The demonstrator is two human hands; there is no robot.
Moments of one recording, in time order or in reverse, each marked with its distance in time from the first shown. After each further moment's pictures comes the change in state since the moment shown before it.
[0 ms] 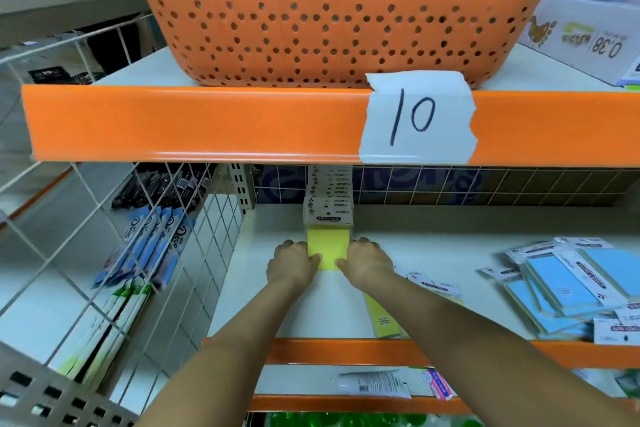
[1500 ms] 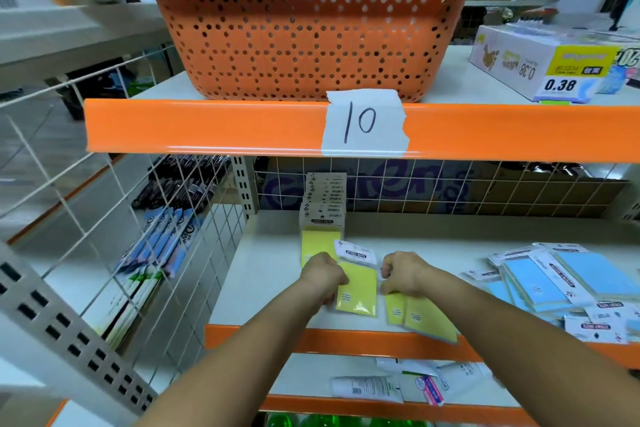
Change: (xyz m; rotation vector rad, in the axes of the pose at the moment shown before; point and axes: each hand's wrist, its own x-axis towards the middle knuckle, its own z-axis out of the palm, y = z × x) left_hand -0.068 0.060 -0.002 -0.736 -0.256 -0.227; right_hand -0.036 0.085 -0.039 0.048 -0.189 -0.046
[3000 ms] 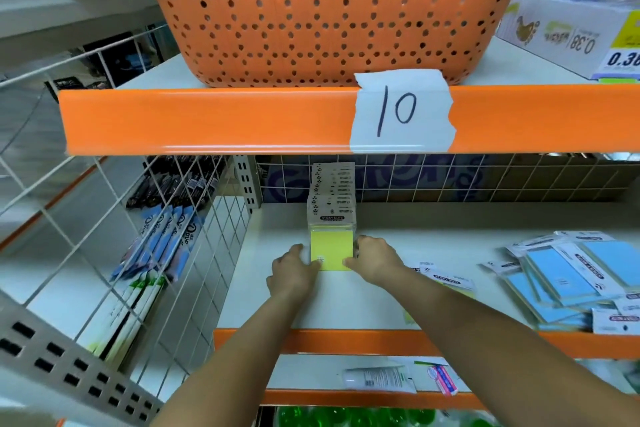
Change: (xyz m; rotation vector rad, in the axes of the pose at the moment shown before) left_hand 0.046 -0.043 -0.044 0.420 0.318 0.094; right_hand 0.038 -0.065 0.034 0.145 0.198 0.011
